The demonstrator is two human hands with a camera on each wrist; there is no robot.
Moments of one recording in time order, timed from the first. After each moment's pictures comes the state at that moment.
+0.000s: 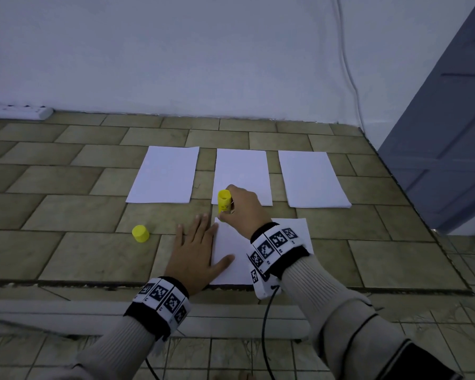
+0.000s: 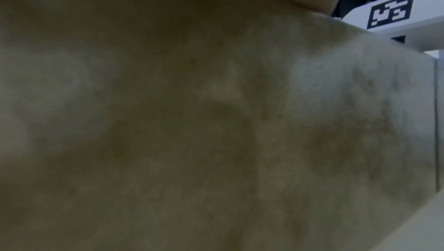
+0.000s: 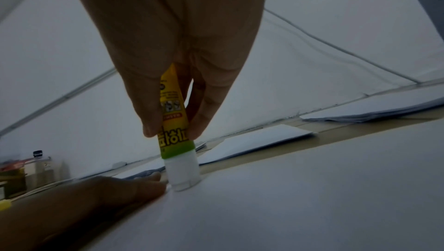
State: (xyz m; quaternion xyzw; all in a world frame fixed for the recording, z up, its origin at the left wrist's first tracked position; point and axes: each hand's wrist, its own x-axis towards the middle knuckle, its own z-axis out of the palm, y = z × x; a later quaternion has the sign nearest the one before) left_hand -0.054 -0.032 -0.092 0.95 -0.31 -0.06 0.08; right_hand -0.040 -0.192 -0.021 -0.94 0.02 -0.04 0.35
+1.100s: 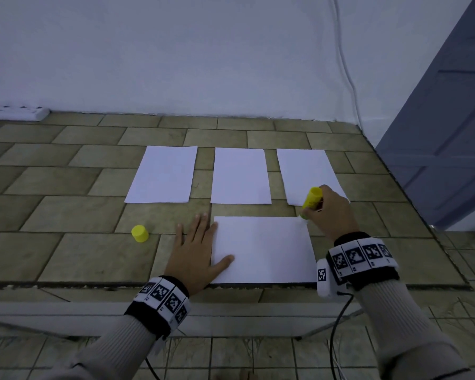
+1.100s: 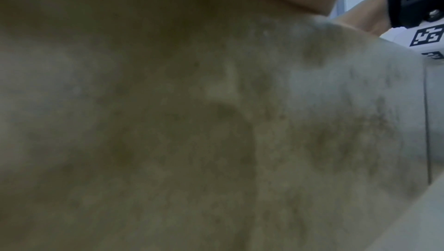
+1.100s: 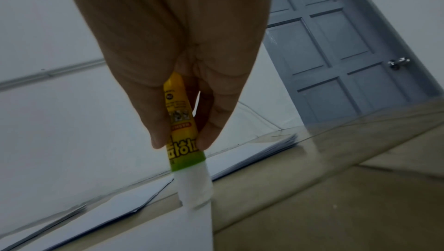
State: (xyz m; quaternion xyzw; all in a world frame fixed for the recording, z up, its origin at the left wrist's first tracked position) left_hand -0.055 -0.031 -0.092 0.95 -0.31 -0.06 0.06; right_hand -0.111 -0.327 -0.020 -0.92 0.21 -0.12 0.31
